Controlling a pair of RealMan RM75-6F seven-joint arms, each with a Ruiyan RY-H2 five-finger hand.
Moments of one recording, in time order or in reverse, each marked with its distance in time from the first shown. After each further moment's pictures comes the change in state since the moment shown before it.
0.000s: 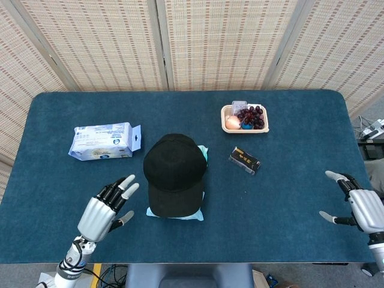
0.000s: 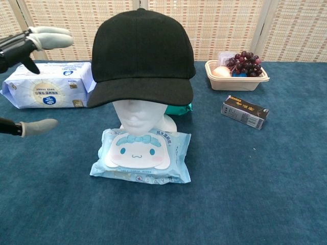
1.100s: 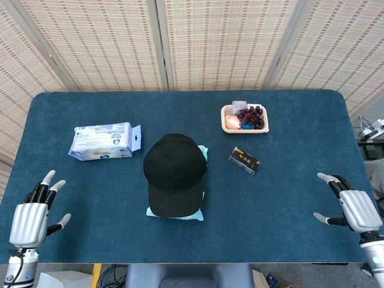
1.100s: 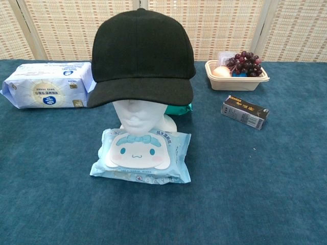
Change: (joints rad) left arm 0.247 0.384 -0.030 -0.443 -0.323 -0.084 0.124; right arm 0.016 -0.022 -0.005 -0.029 0.015 -0.035 -0.105
